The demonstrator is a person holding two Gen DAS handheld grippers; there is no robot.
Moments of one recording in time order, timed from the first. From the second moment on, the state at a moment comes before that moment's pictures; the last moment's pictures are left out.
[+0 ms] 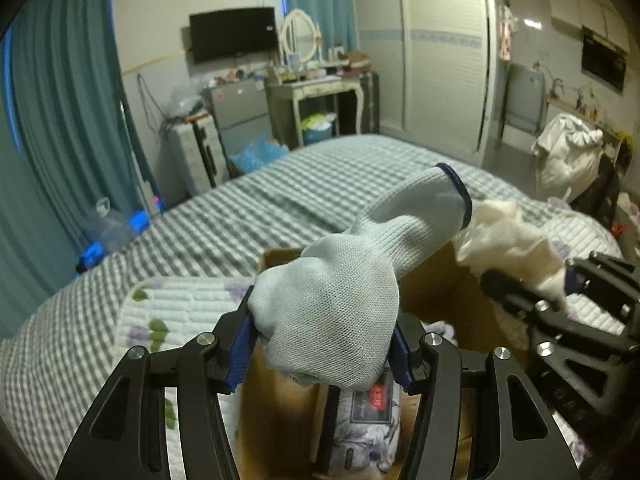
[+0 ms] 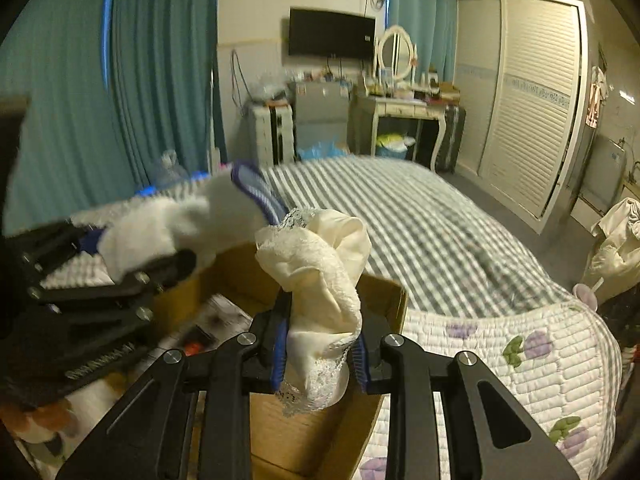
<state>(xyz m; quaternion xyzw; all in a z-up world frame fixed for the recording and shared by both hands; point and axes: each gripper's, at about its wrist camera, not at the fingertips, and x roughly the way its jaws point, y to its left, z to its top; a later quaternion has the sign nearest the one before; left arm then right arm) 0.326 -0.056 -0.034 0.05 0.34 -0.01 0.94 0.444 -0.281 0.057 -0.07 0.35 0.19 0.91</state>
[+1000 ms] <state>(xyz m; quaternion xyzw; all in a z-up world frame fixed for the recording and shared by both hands) 0.099 -0.024 0.161 0.06 0.17 0.01 0.98 0.233 -0.344 0.239 -0.05 0.25 0.15 0.95</state>
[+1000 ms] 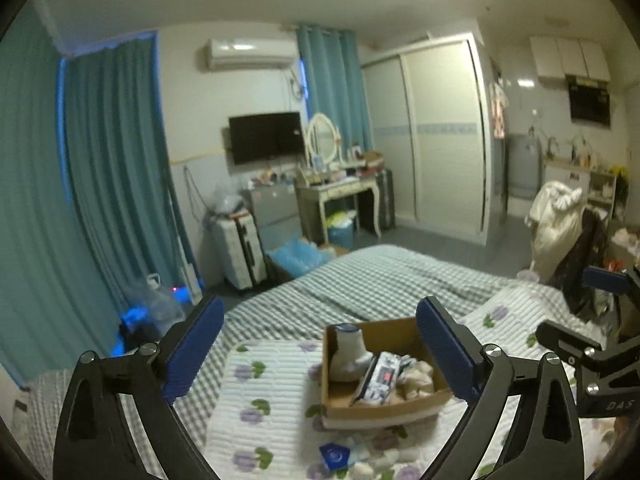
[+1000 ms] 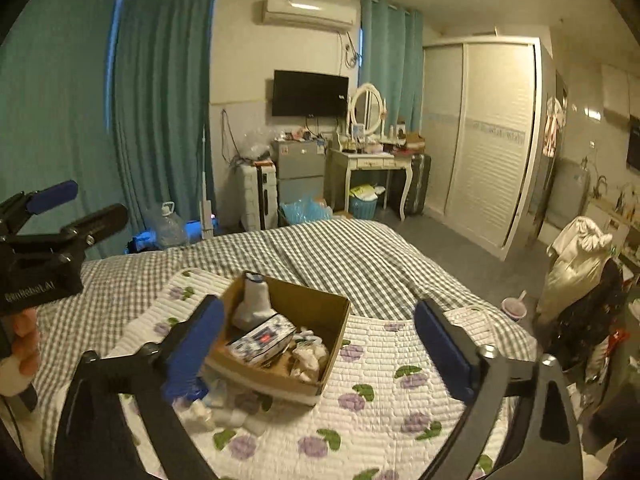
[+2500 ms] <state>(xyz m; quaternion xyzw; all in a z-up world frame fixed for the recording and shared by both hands) 0.095 0.014 -0.114 0.00 0.39 -0.01 0.92 0.170 -0.283 -0.015 -0.05 0.40 0.17 0.90</state>
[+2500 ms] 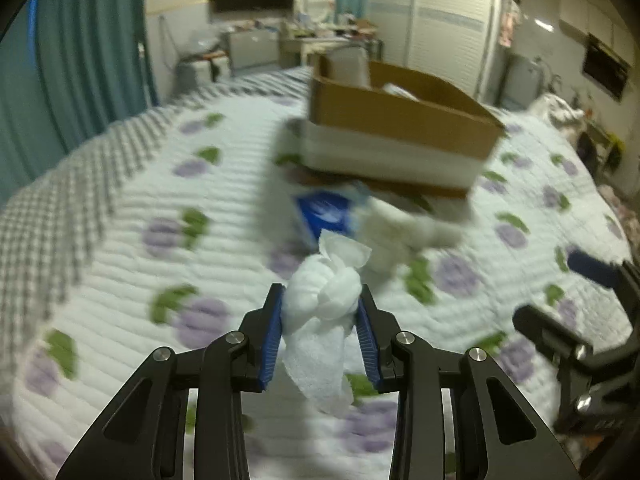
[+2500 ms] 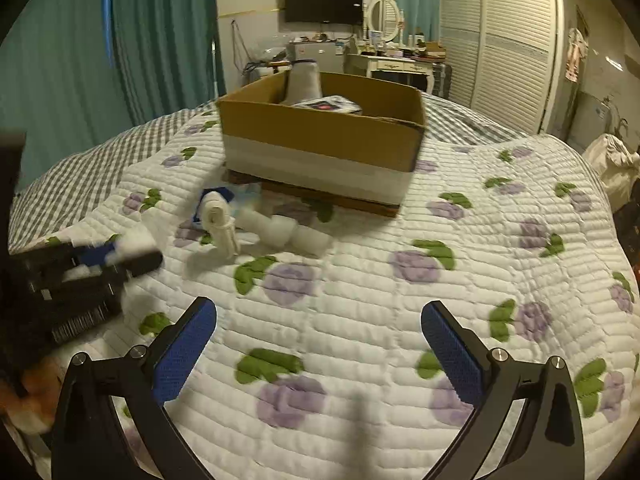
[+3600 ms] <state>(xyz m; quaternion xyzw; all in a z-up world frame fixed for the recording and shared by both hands) 0.081 0.032 -0.113 0.01 0.39 0.01 0.92 0.189 -0.201 -0.026 -0.03 0.42 0.25 0.87</state>
